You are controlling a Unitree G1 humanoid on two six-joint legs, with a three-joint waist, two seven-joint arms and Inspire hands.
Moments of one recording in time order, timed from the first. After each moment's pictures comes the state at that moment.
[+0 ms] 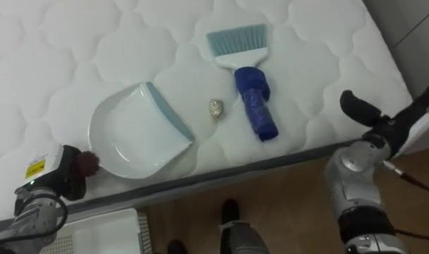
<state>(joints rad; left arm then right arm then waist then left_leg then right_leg) -0.32 0.42 -0.37 1.16 0.54 -0.12 0.49 -0.42 -0.37 0.02 0.74 0.34 -0.25 -0.79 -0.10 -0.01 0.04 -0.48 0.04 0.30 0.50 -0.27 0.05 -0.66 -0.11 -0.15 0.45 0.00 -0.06</state>
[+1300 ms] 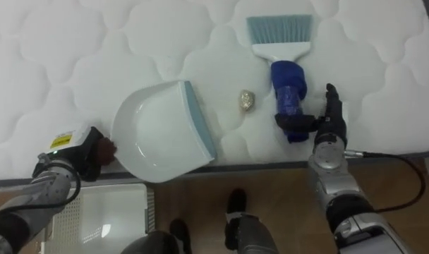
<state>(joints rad) -0.46 0.43 -0.50 1.10 0.59 -0.07 0.31 -0.51 -0.38 0.29 1.05 0.44 -0.17 -0.35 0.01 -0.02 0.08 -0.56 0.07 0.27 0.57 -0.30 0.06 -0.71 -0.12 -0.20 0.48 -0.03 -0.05</state>
